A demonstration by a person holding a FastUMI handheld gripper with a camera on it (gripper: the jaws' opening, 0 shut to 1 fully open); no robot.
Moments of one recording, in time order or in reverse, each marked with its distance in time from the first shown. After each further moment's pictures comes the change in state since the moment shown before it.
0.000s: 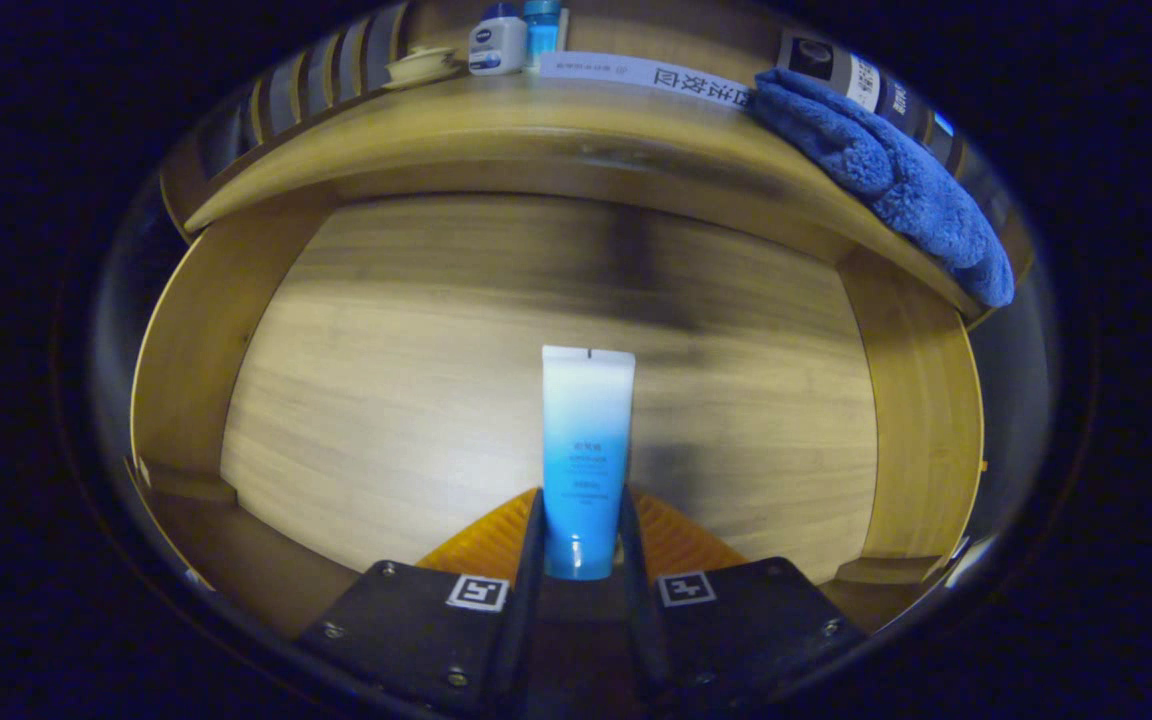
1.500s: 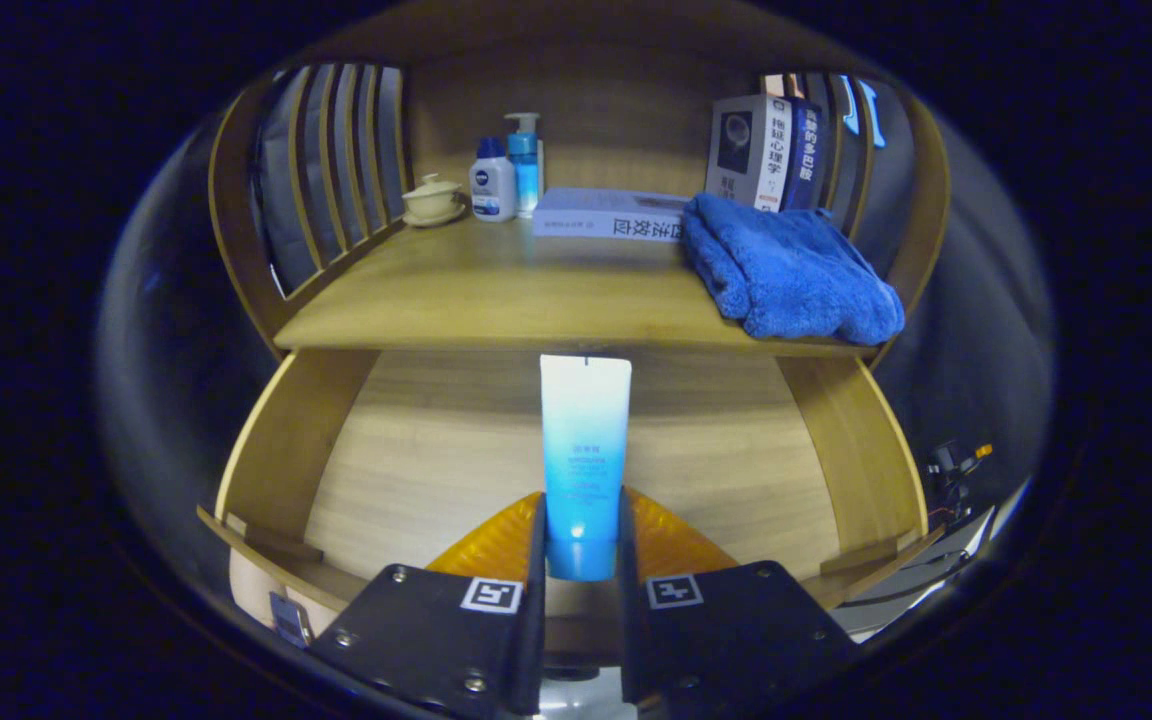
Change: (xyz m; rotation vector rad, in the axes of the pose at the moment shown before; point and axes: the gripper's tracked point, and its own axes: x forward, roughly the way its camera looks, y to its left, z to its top) arm -0.090 0.009 0.050 0.134 -0.393 0.005
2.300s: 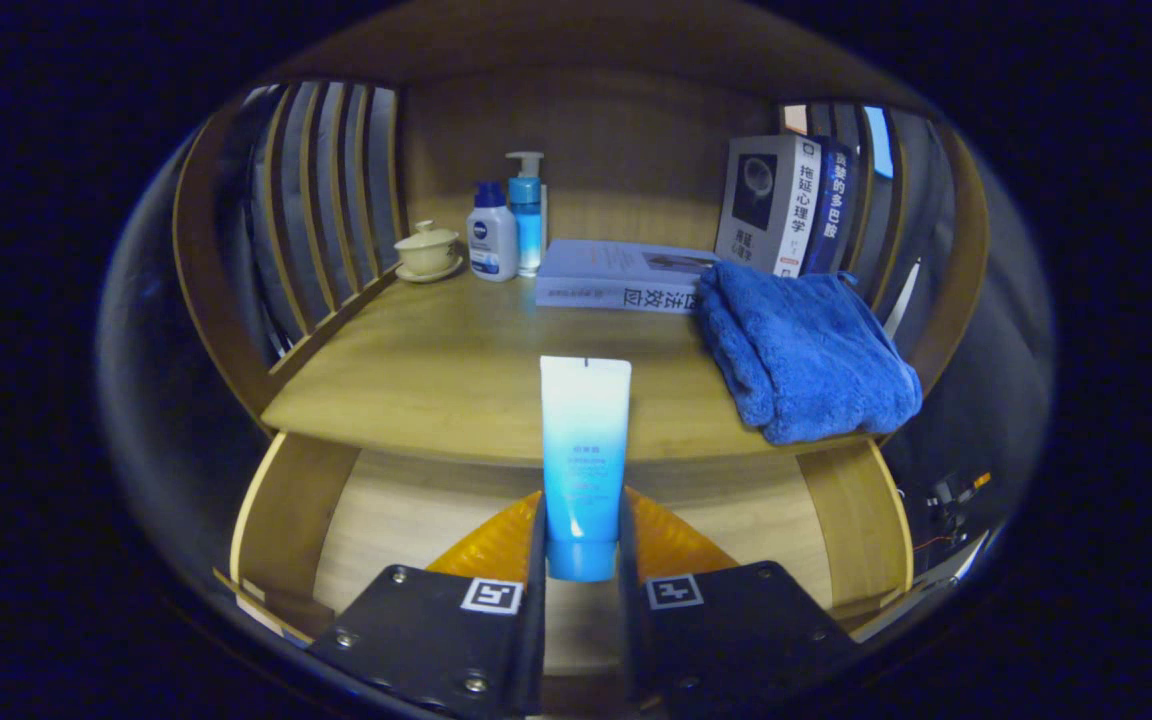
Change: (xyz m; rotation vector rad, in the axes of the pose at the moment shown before) arm 0.035 0.008 0.068 0.000 -0.104 -0.014
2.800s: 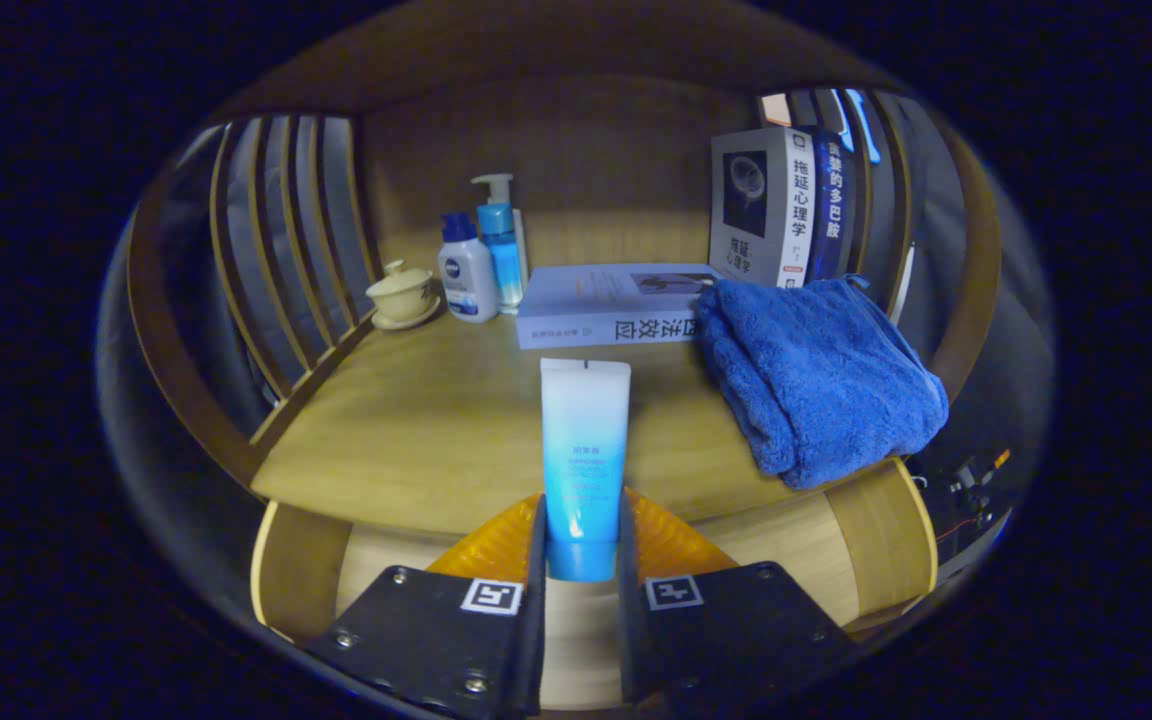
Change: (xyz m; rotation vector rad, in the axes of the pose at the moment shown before) arm 0.032 0.000 0.035 0.124 -0.051 0.014
